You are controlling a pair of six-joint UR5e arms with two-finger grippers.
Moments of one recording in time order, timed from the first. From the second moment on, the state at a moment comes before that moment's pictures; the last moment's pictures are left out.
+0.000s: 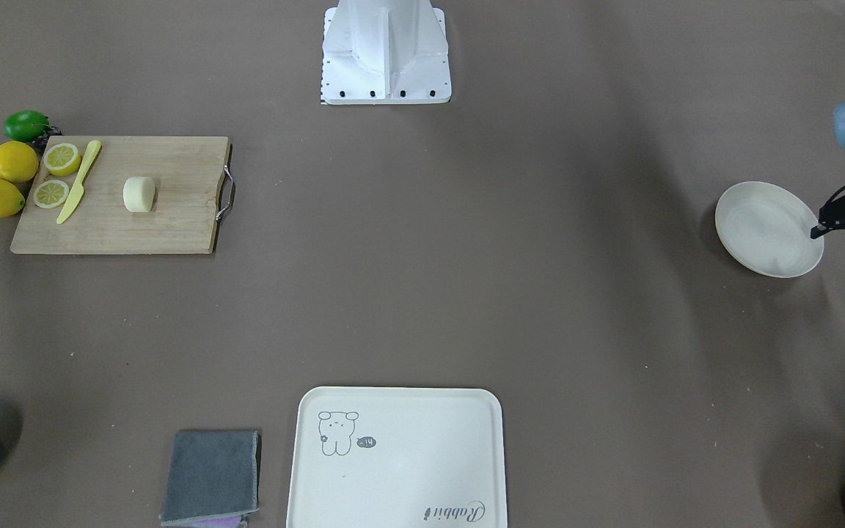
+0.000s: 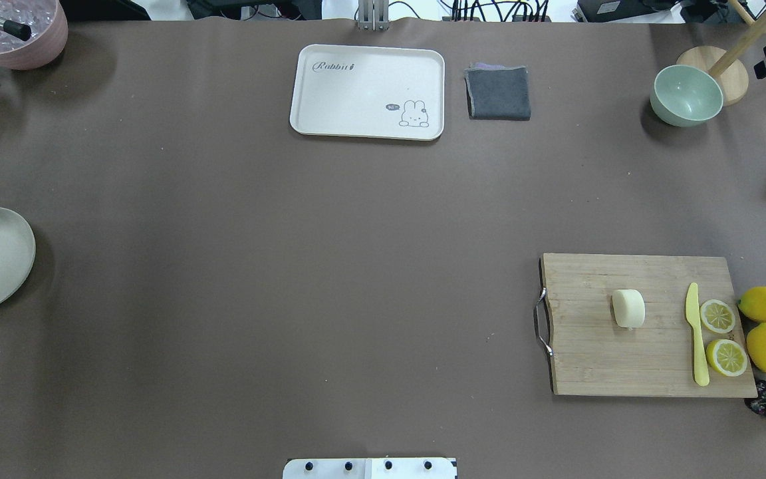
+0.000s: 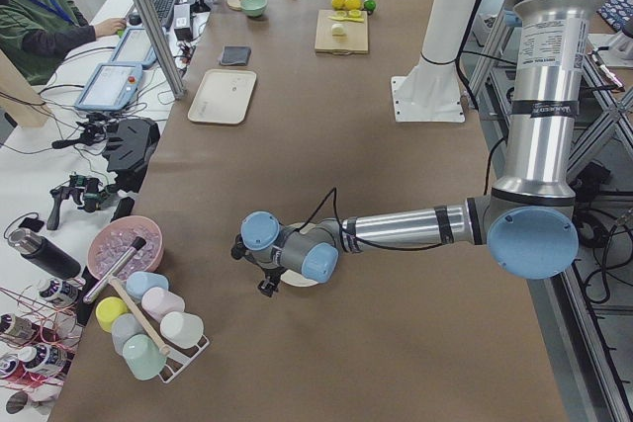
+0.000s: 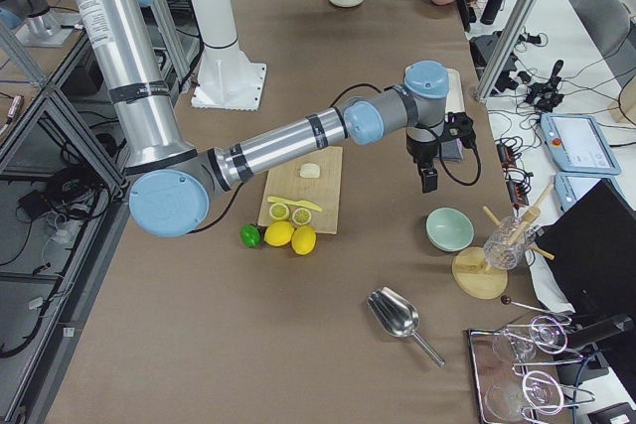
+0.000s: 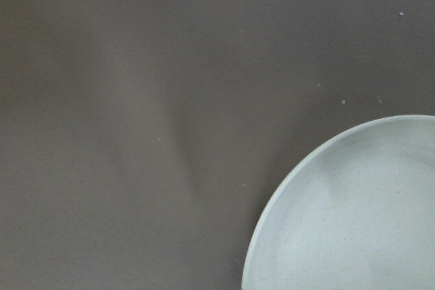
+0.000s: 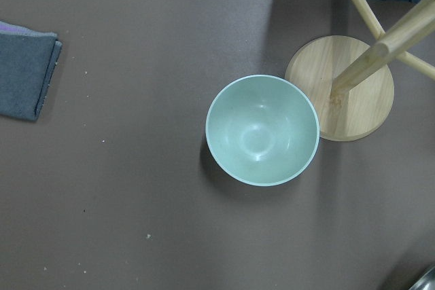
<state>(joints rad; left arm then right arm) -1.27 -1.60 -1.31 -2.08 -2.40 0.05 1.38 -1.29 1.69 -1.53 2.26 0.29</state>
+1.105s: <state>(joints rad) -1.21 -1.61 -1.28 -2.08 -2.40 0.05 1.38 -1.31 1.71 -1.53 2.26 0.30</state>
